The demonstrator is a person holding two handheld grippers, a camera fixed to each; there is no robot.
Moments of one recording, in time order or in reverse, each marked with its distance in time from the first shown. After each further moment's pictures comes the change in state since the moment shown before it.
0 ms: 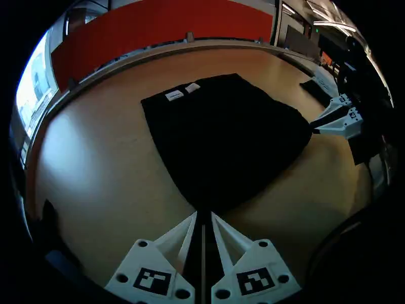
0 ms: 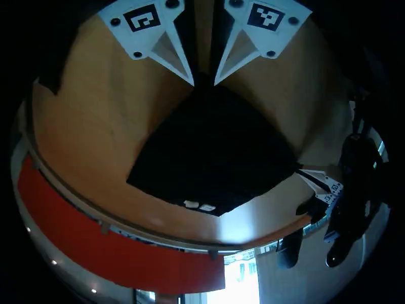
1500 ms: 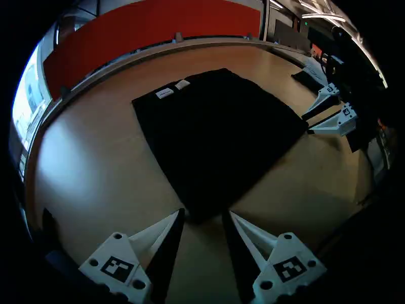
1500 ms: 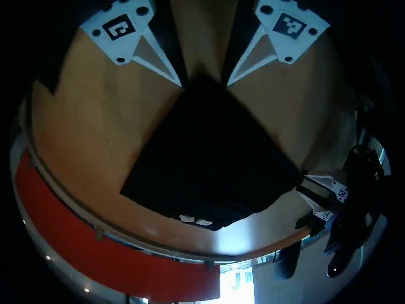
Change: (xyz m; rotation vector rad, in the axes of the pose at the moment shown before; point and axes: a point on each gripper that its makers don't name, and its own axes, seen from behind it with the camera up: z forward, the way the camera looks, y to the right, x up) left arm -0.011 -0.001 0.009 -0.029 0.002 0.078; right arm -0.023 0.005 0.017 0.005 -0.068 -0.038
